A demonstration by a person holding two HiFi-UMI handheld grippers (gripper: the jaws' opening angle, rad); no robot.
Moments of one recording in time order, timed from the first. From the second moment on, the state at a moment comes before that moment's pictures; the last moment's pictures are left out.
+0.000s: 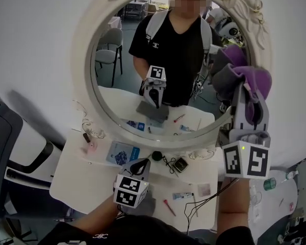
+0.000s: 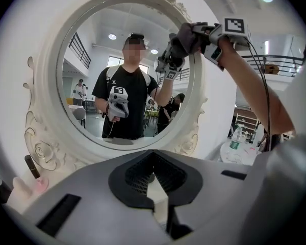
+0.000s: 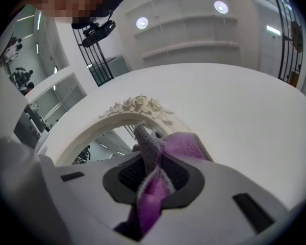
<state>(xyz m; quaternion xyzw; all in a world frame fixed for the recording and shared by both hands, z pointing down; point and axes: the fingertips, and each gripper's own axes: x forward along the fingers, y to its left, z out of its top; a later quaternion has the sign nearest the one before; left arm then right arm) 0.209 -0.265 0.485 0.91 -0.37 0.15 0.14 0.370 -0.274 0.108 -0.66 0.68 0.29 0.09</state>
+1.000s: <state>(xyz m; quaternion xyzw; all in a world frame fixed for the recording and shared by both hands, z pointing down) 0.204 -0.265 0.496 0.91 -0.35 0.15 0.15 0.405 -0.308 0.138 -0.74 0.63 0.19 0.09</state>
